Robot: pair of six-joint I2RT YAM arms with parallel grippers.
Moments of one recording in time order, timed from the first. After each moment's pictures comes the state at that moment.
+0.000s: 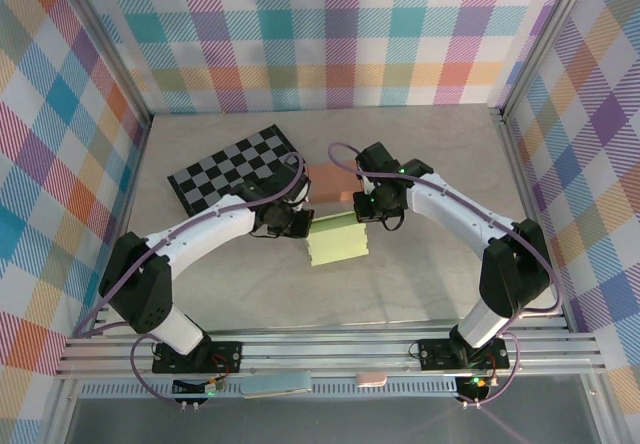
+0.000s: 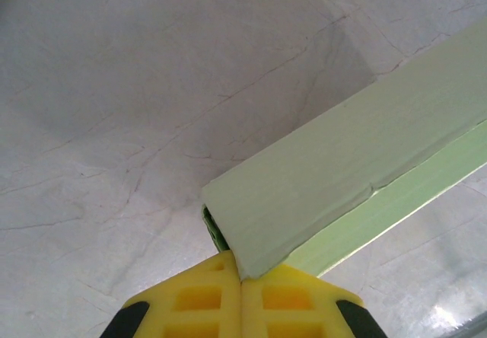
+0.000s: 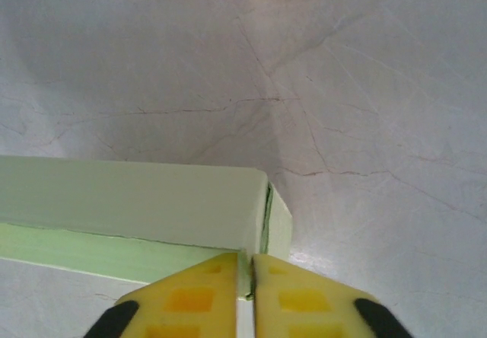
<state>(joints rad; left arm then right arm) -0.68 1.56 1.18 -0.74 0.08 -0.44 0.61 1.63 1.32 -0.90 -0.08 0.42</state>
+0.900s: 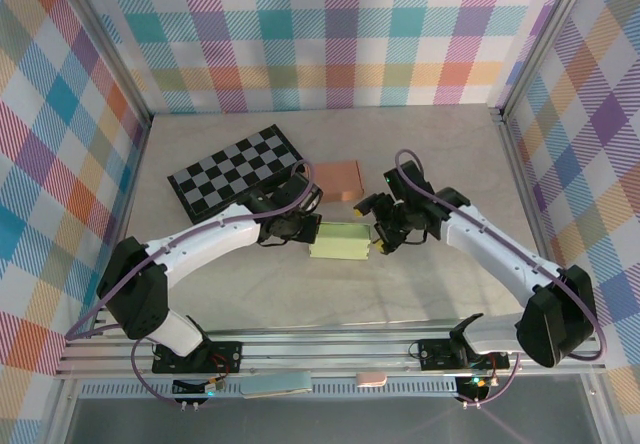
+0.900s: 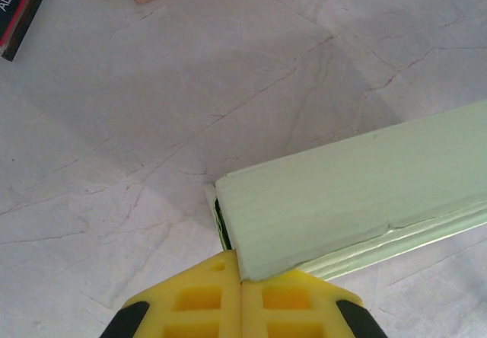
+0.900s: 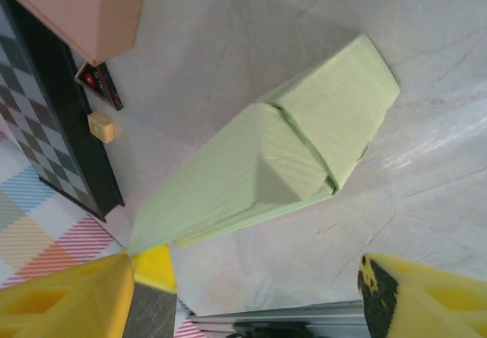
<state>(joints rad) -0.78 1.53 1.16 -0.70 -0.07 -0.47 0.58 1.32 1.01 -0.71 -0.29 1.55</state>
